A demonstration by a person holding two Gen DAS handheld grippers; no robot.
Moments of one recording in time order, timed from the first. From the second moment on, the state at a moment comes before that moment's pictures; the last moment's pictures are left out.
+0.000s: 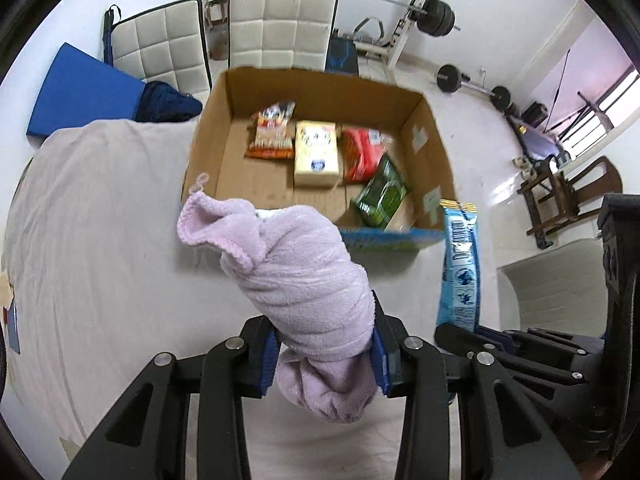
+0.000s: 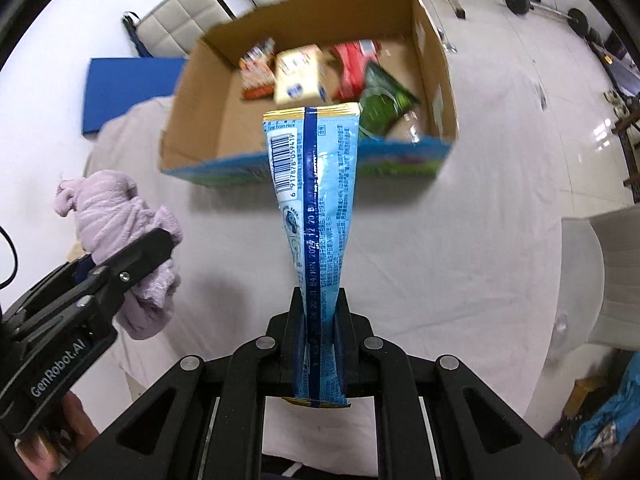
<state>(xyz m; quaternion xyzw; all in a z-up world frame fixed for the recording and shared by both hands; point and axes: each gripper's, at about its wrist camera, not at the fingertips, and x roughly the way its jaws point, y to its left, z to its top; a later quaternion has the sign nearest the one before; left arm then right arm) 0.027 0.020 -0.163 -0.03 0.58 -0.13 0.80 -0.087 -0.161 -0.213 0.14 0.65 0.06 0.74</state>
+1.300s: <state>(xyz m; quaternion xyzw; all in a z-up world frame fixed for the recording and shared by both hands) 0.229 0.065 -0.287 -0.13 0.70 -0.08 0.70 0.099 -0.154 -0.366 0.49 0.58 -0.10 0.64</state>
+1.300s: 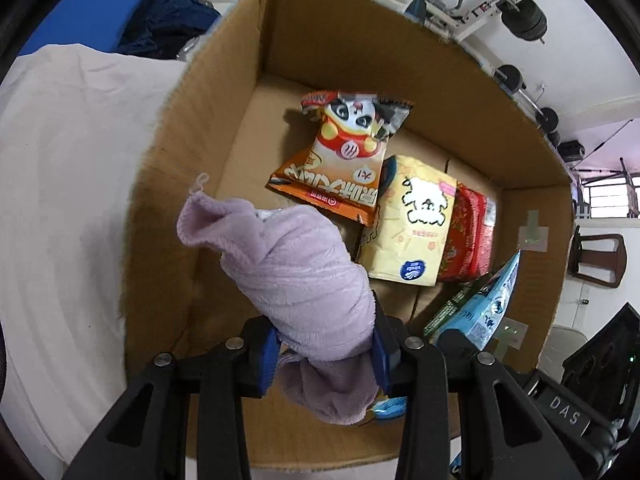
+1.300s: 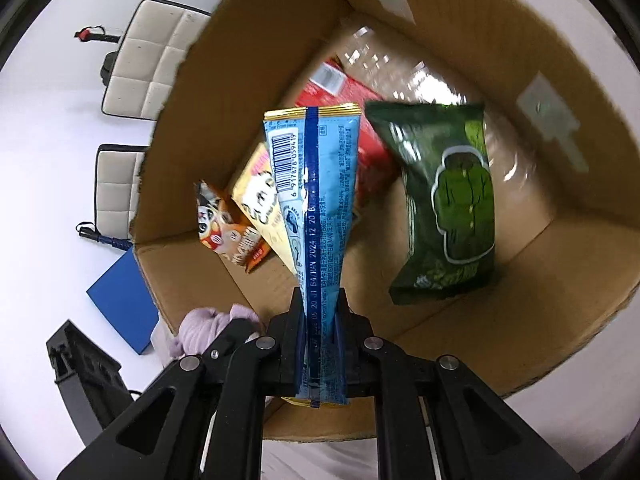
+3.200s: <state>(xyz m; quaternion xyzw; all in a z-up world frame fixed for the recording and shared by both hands) 0.109 0.064 -0.138 0.01 0.56 -0.04 0.83 0.055 -0.133 -0.220 0.04 0.58 -0.09 0.81</state>
